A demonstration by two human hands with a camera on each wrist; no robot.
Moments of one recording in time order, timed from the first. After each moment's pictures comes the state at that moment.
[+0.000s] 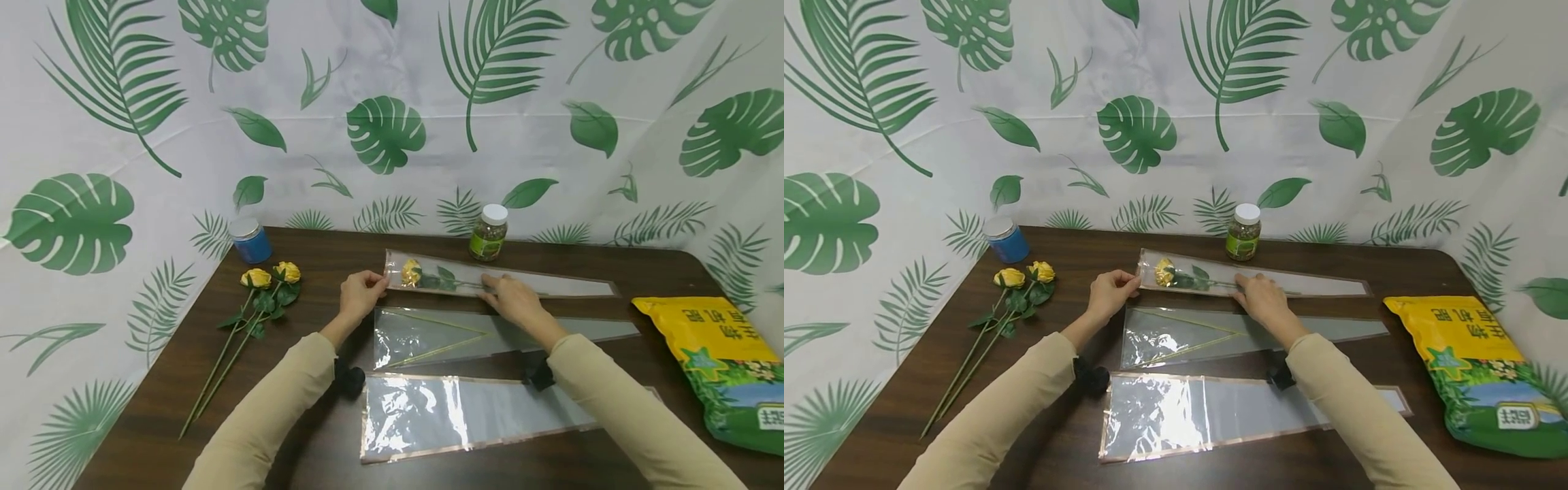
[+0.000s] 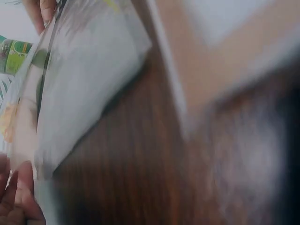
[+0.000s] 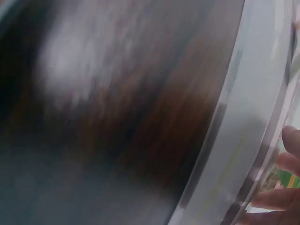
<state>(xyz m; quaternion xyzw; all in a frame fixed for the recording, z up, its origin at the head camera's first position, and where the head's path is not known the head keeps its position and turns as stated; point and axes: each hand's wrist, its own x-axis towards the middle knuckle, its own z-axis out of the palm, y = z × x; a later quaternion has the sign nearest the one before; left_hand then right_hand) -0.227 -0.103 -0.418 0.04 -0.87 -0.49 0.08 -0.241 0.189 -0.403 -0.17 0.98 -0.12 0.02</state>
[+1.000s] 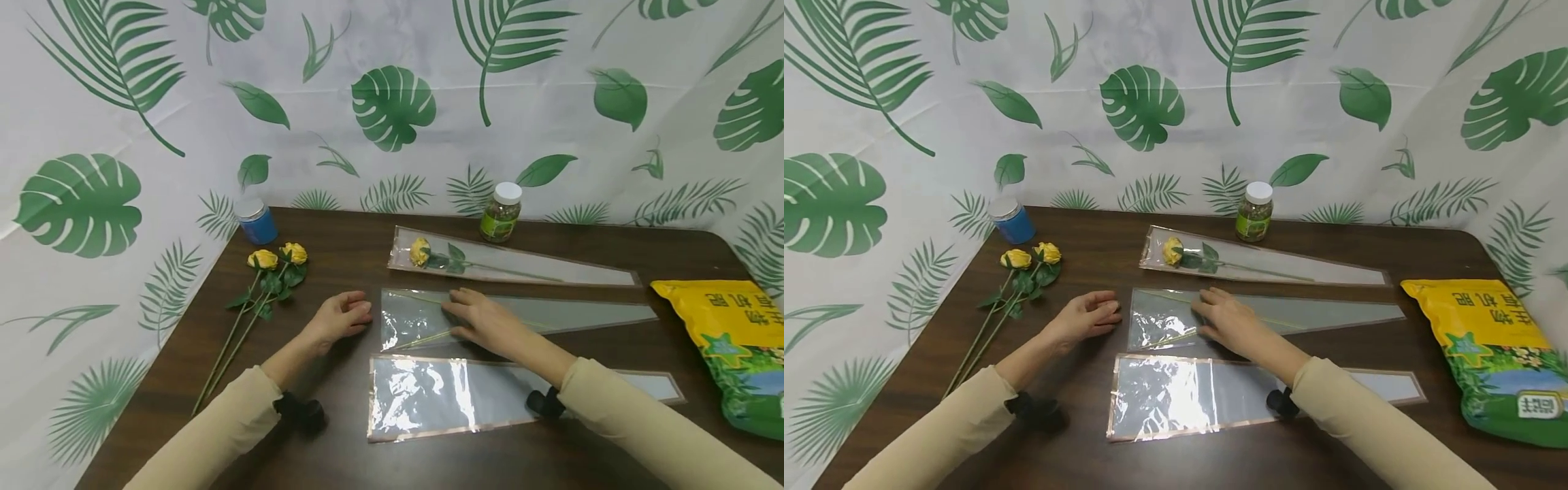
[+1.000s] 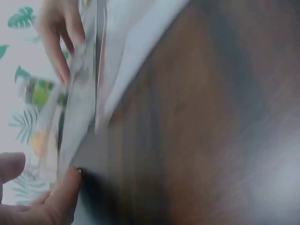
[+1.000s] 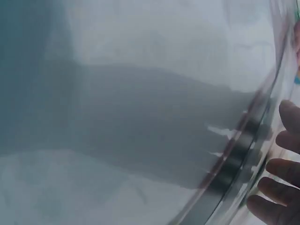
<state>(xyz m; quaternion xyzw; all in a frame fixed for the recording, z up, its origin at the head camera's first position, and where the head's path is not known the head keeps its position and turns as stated) -0.157 -0.153 -0.404 0.05 -0.73 -0.65 -0.19 -0.184 0.141 -0.409 -0.40 0.90 -0.15 -0.03</state>
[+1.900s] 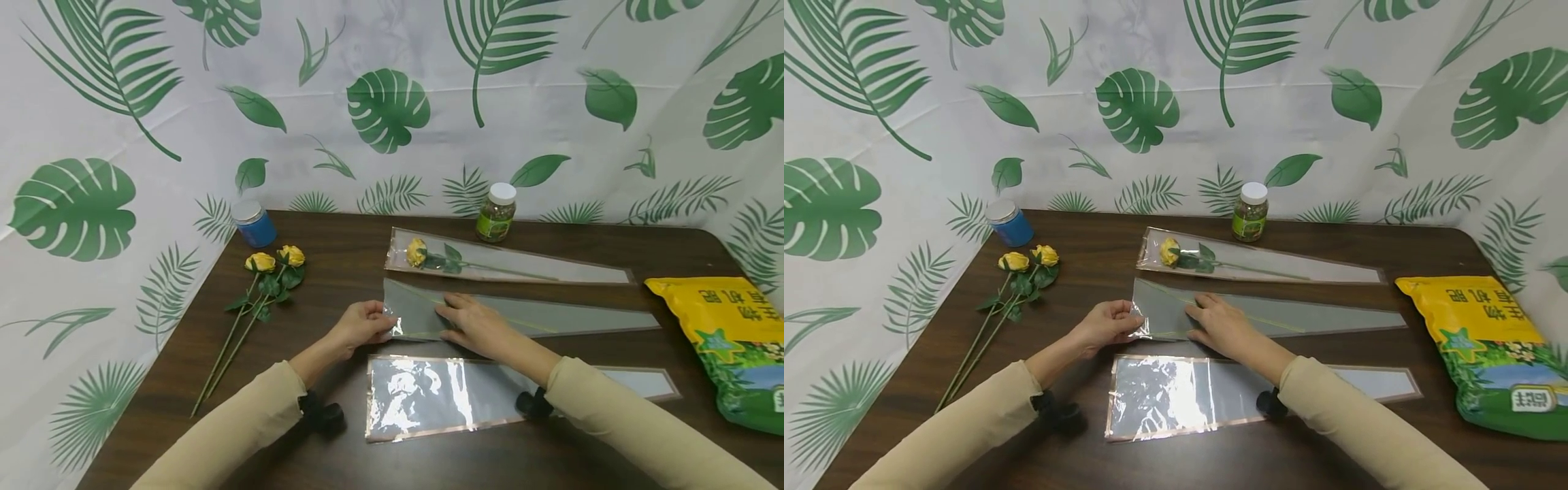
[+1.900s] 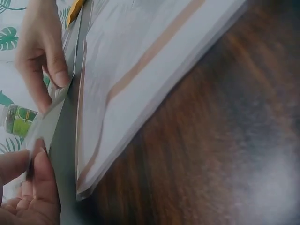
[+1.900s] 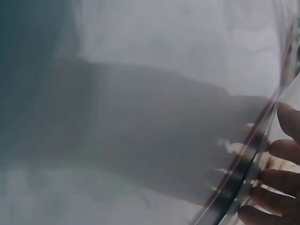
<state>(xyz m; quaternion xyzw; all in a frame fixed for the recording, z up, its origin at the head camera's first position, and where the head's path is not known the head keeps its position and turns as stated) -0.154 -0.113 -0.411 0.05 -0.72 -0.66 -0.21 -0.176 0.130 -0.413 -0.38 0.91 -0.14 0.00</state>
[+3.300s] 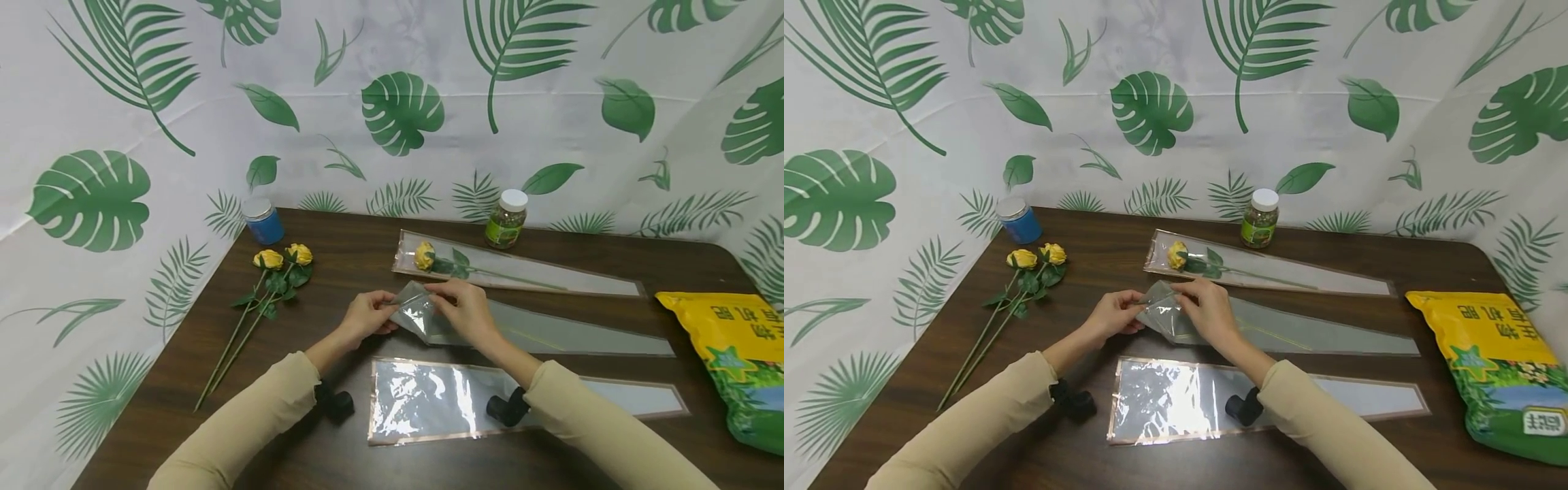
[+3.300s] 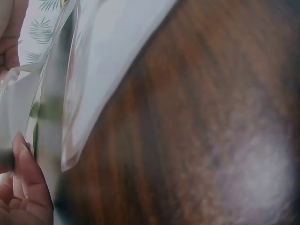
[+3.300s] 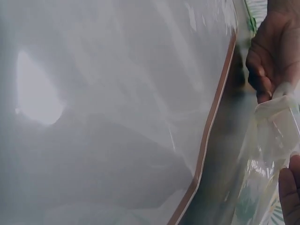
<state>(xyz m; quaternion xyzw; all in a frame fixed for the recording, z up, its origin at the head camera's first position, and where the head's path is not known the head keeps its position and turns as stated) -0.173 -0.110 -0.418 0.06 -0.77 -0.62 -0.13 -0.184 0.085 -0.396 -0.24 0.86 -0.43 -0.11</state>
